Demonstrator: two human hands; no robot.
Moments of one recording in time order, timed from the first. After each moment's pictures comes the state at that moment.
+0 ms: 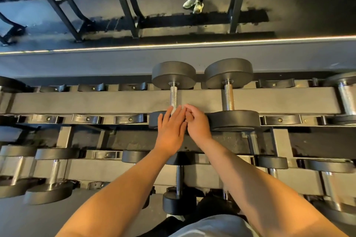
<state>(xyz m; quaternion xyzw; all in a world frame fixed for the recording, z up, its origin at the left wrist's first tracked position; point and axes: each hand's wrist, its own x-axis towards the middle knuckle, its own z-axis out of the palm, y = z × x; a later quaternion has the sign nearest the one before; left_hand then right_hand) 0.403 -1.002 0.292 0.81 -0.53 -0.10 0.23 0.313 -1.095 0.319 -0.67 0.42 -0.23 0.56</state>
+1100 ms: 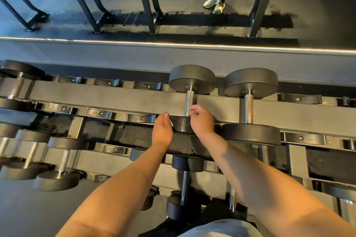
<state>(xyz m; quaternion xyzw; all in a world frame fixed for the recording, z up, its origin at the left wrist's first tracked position) 0.463 -0.999 0.282 0.87 -0.17 -0.21 0.42 0.377 -1.111 0.310 -0.70 0.49 -0.13 0.51</state>
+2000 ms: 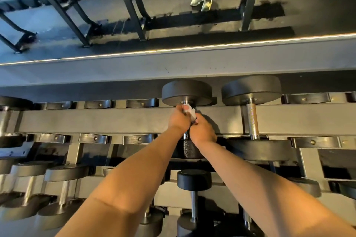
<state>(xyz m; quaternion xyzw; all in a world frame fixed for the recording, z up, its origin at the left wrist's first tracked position) 0.502 -1.129 0.297 0.84 -0.20 -0.37 0.34 0.402 -1.144 0.309 -0.69 0.54 -0.05 0.48</state>
